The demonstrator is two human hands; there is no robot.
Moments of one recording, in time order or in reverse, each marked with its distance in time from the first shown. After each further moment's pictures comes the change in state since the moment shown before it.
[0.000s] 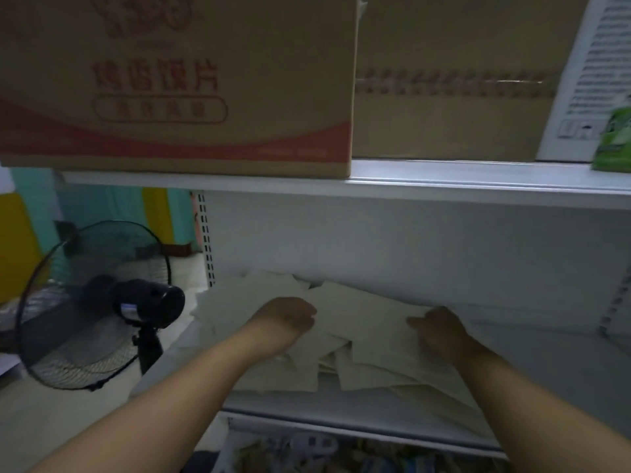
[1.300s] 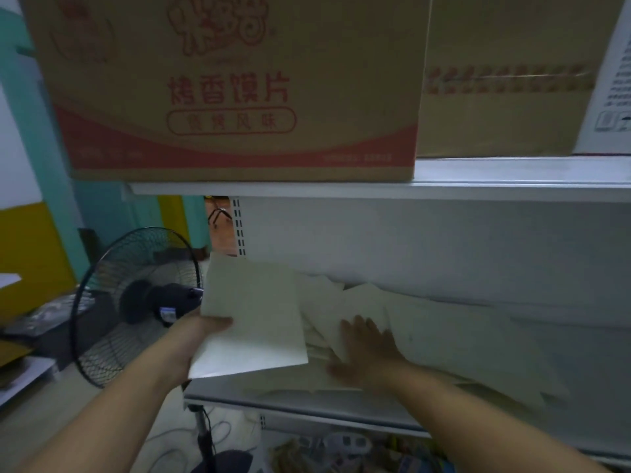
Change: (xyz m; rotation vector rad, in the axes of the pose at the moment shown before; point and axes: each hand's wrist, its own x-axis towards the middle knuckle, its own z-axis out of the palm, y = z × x) left_hand -0.068 -0.116 -0.090 -1.009 0.249 -0.430; right_hand -0.078 -0.075 0.125 -0.694 -0.329 -0.534
